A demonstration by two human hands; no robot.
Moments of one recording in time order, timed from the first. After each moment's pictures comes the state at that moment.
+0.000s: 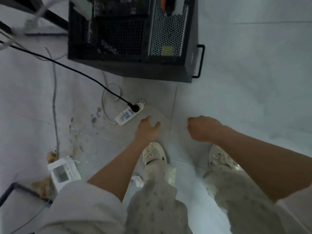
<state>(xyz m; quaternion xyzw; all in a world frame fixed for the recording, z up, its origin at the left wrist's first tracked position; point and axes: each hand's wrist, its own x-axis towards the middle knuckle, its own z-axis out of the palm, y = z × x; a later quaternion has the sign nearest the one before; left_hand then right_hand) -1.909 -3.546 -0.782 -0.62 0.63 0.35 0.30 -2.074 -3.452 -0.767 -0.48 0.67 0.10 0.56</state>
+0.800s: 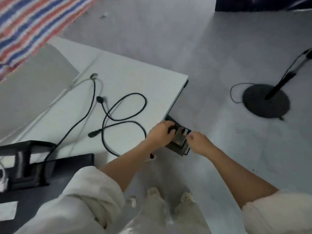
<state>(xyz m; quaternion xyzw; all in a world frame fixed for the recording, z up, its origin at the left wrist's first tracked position) -2.008 -3.541 -0.189 -0.48 0.82 0.30 0.03 -2.150 -3.463 -0.202 -0.48 0.75 -0.11 0.45</state>
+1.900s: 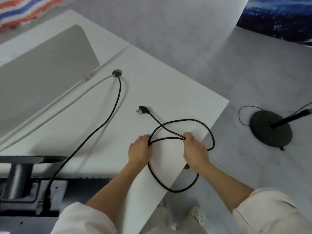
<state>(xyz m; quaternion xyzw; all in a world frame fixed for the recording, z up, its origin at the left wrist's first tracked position) -1.841 -3.641 -0.225 -0.67 0.69 0.28 -0.02 -2.025 -3.597 -0.213 -0.64 0.74 -0.01 0.19</state>
